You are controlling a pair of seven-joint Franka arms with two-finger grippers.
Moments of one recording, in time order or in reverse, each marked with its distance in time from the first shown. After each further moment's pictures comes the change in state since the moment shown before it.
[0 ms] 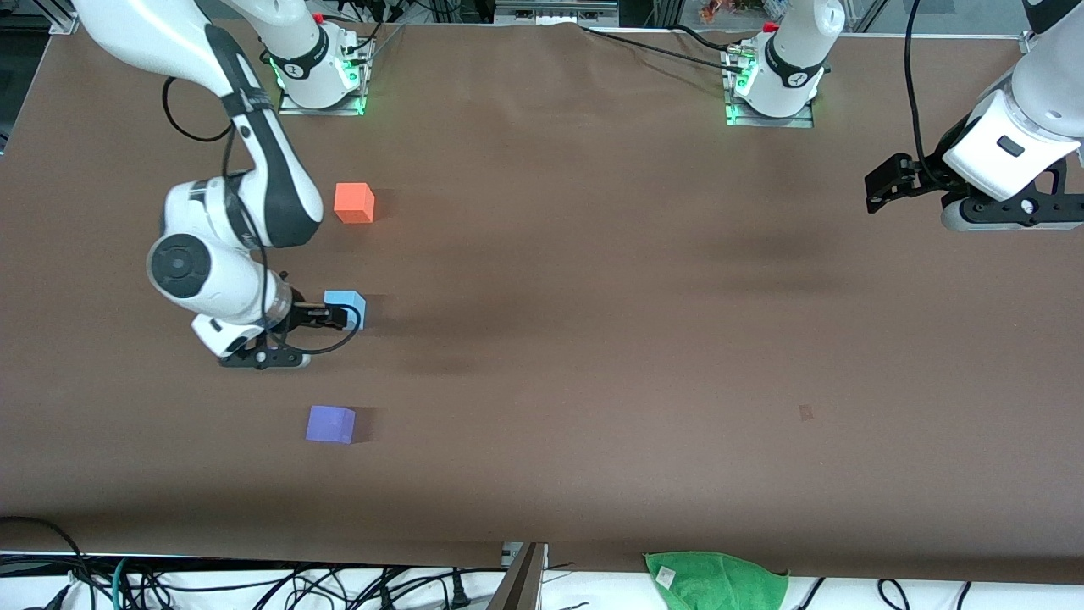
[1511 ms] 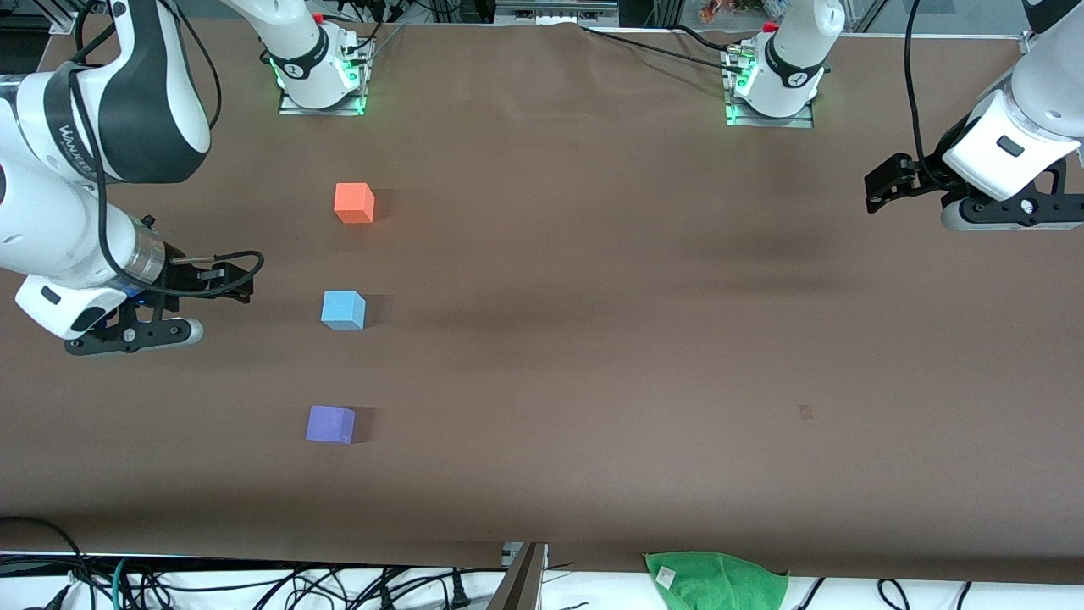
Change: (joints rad) left arm 0.000 0.000 0.000 0.000 0.000 0.000 0.000; right arm -0.001 -0.073 -0.054 0.339 -0.041 -0.416 -0.151
